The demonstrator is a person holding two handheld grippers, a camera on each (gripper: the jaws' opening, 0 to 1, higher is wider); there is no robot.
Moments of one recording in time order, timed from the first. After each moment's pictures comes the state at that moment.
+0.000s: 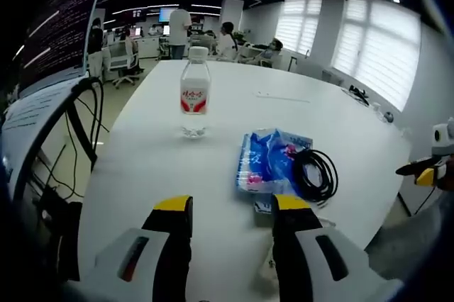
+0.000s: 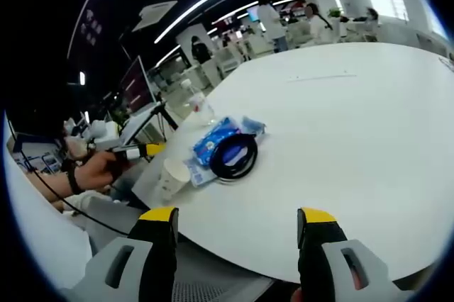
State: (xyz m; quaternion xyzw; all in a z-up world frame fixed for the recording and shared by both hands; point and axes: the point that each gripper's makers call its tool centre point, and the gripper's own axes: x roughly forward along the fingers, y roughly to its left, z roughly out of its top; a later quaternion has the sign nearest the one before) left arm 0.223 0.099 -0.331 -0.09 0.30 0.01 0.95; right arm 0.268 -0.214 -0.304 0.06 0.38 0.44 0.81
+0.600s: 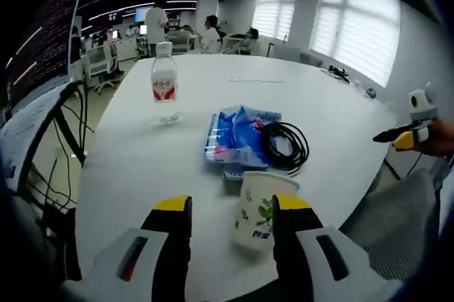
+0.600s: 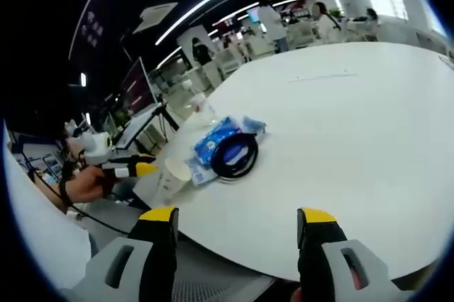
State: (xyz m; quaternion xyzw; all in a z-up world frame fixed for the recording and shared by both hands) left arm 0.190 0.049 -0.337 -0.02 0.34 -0.08 0.94; right arm 0.262 -0.216 -0.306 0.07 0.38 0.44 0.81
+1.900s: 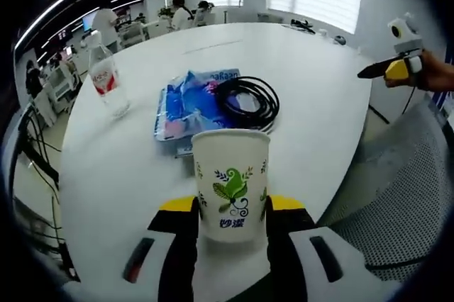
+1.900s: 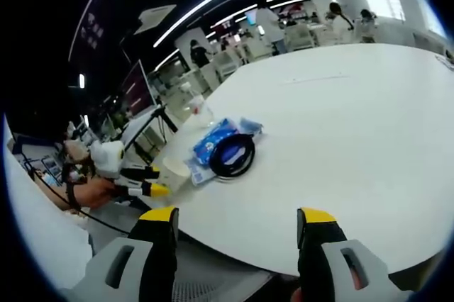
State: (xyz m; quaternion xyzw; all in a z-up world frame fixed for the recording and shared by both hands) left arm 0.191 0.021 -0.376 0.05 0.39 -0.15 0.91; right arm 0.262 -0.227 -0.303 0.07 0.37 0.44 0.82
